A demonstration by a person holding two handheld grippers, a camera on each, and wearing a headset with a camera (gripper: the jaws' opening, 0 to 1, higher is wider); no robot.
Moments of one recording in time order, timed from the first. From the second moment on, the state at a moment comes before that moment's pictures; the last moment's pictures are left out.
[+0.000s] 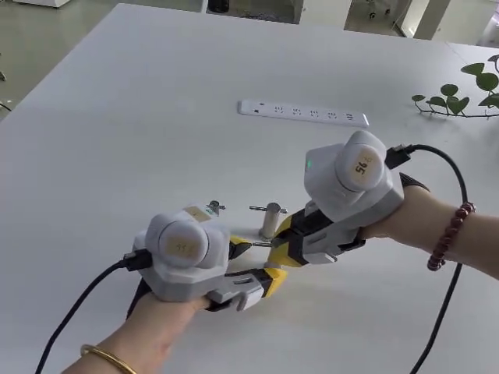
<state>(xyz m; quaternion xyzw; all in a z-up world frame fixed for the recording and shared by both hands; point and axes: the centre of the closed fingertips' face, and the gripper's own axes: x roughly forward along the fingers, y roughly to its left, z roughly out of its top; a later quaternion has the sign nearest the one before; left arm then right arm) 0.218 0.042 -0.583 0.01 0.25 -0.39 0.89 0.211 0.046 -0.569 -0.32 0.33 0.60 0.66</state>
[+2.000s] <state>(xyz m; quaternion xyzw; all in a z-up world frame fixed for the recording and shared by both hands) 0.202 0.105 -0.531 0.03 0.22 -0.33 0.92 0.258 -0.010 -0.562 -0.35 0.33 0.57 0.66</state>
